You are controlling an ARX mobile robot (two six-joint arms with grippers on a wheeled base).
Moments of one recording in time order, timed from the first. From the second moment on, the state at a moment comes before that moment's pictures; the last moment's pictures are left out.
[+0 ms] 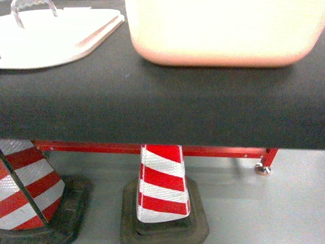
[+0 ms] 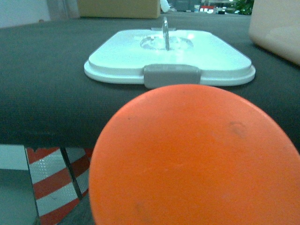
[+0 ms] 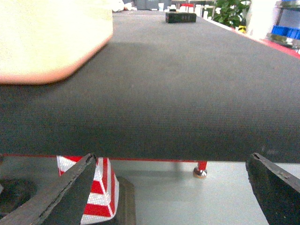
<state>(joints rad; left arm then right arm) 0.00 0.01 0.01 -0.01 0.00 0.00 0.00 0.00 0.01 -0.01 0.00 0.00</state>
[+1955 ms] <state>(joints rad) -0.41 1.20 0.13 1.18 -0.43 0.01 0.00 0.00 0.01 0.00 0.00 0.00</state>
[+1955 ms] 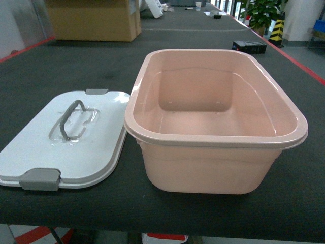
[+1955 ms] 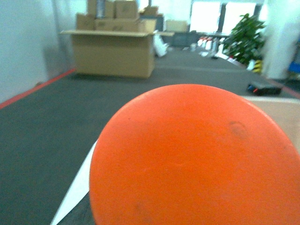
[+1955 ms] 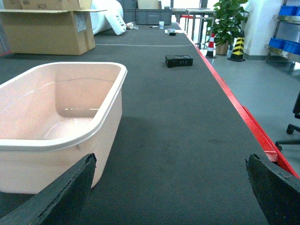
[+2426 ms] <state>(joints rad) -0.62 1.98 1.00 1.00 -0.35 0.02 0.00 0.00 0.01 -0.01 0.00 0.00</state>
